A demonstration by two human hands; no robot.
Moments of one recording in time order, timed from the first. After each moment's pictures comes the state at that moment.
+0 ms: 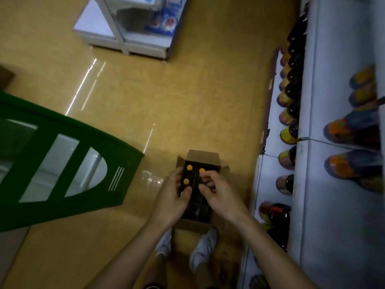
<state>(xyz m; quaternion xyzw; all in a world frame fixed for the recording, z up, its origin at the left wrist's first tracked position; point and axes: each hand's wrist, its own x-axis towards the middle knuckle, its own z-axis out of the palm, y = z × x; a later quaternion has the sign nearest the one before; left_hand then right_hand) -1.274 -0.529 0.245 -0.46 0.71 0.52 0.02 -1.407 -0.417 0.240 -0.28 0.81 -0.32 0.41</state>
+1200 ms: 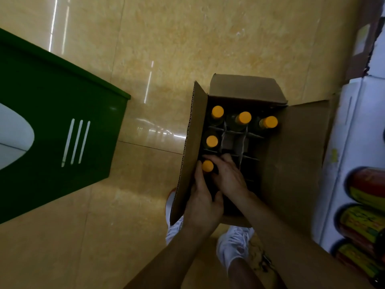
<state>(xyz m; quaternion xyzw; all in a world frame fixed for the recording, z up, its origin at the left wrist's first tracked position) -1.219 -0.502 -0.137 -0.49 0.65 0.54 0.20 -1.323 -0.448 -0.234 -0.27 0.82 -0.17 0.48</state>
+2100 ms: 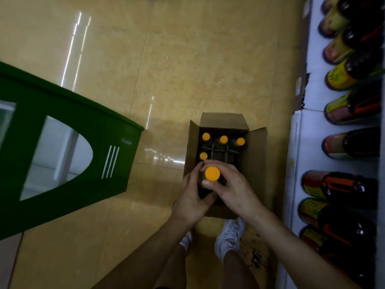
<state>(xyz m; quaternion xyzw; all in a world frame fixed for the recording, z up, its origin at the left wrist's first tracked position) -1.215 -0.533 0.019 -0.40 0.70 0.58 0.15 -1.337 -0.428 0.016 -0.26 0.76 -0.40 0.44</state>
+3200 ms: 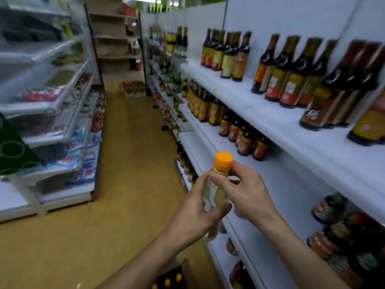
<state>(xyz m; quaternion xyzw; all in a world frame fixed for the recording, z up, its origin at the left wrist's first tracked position) -1.350 -0.498 0.582 0.08 0.80 0.59 -0.04 -1.383 -0.352 0.643 -0.18 0.83 -0.53 -0.05</state>
